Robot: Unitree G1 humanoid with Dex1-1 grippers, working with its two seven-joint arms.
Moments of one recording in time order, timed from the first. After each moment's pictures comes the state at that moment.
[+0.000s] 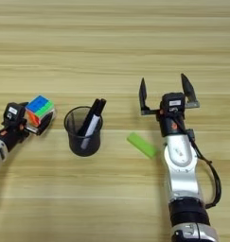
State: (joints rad) left arm -0.15 0.21 -0.02 0.25 -0.12 0.02 -0.41; right arm -0.19 -0.14 -0.14 0.33 -0.03 -0.56 0.07
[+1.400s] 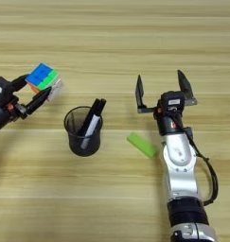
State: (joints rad) left arm -0.16 0.32 0.00 -0.16 -0.28 0.15 -0.61; right arm -0.19 -0.14 -0.11 0.29 0.05 -0.58 0.13
